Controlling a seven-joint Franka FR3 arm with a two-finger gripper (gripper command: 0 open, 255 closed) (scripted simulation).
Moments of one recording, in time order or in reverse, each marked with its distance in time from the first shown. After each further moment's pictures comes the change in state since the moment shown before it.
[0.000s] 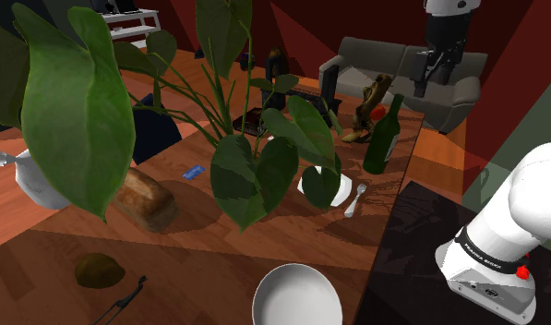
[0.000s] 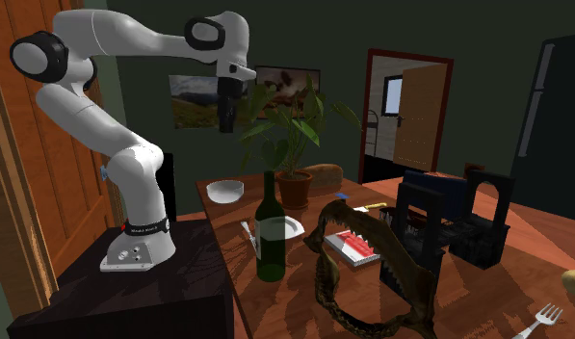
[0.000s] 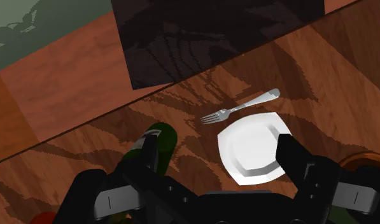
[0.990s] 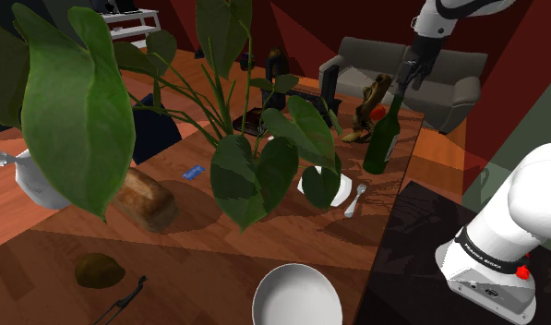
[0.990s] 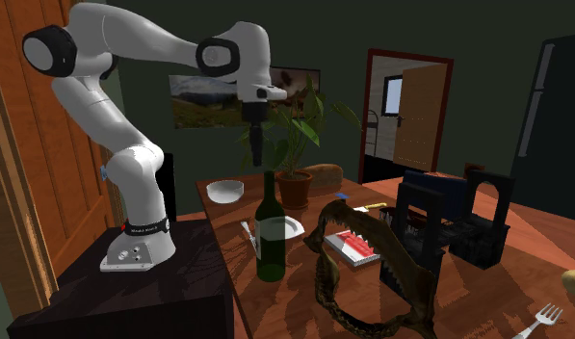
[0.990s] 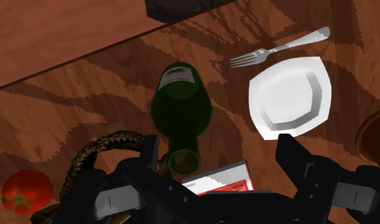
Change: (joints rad) arm -0.016 0.204 -0.317 -0.030 -0.053 0.414 -0.334
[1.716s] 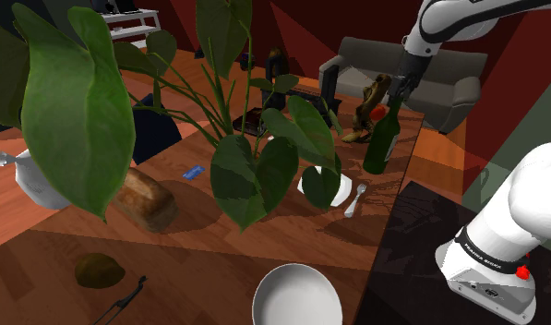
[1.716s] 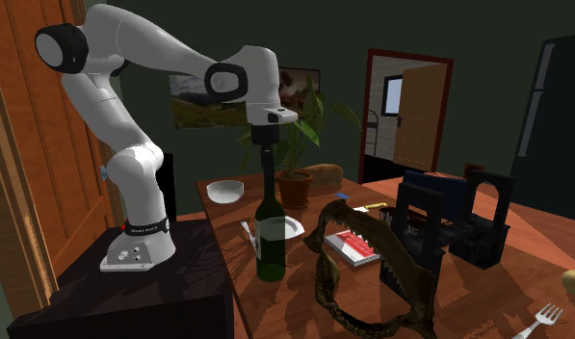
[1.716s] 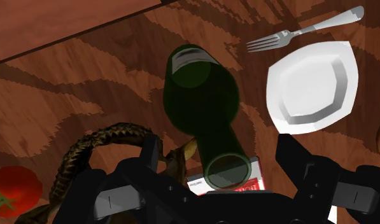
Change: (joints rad) arm 0.015 0.118 -0.093 -0.044 0.028 0.197 -0.096
